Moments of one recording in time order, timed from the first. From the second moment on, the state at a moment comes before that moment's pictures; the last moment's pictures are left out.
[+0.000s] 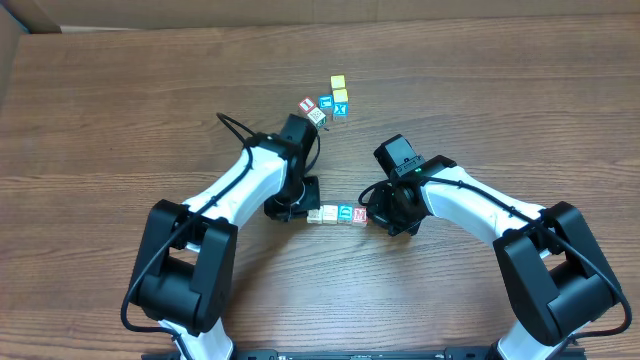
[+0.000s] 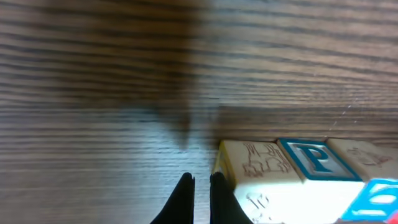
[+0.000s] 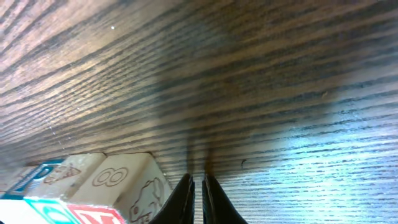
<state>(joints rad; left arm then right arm) -0.39 1.87 1.19 -0.88 0.12 -0.46 0.52 1.83 1.05 -0.64 -0.27 0.96</state>
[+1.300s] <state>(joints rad) -0.36 1.88 1.34 -0.84 0.11 -0.44 0.47 1.85 1.23 -0.51 -0.26 0.58</state>
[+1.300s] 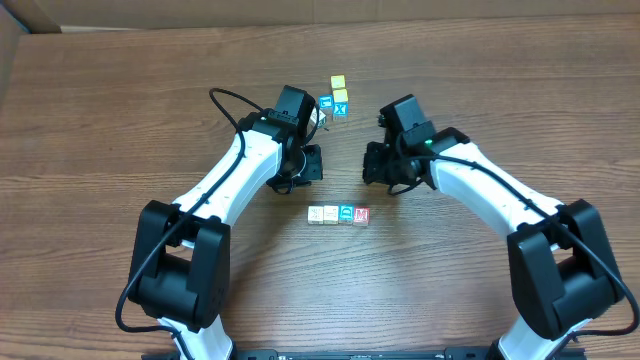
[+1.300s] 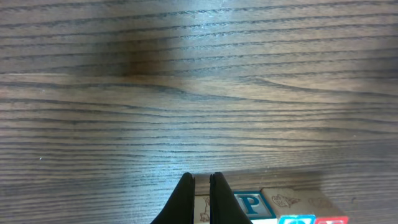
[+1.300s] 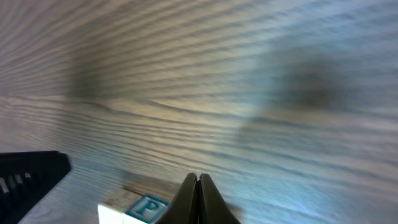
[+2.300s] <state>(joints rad) -0.26 1.89 1.34 -0.87 0.05 -0.44 0.64 1.95 1.23 -0.52 -0.18 0.55</state>
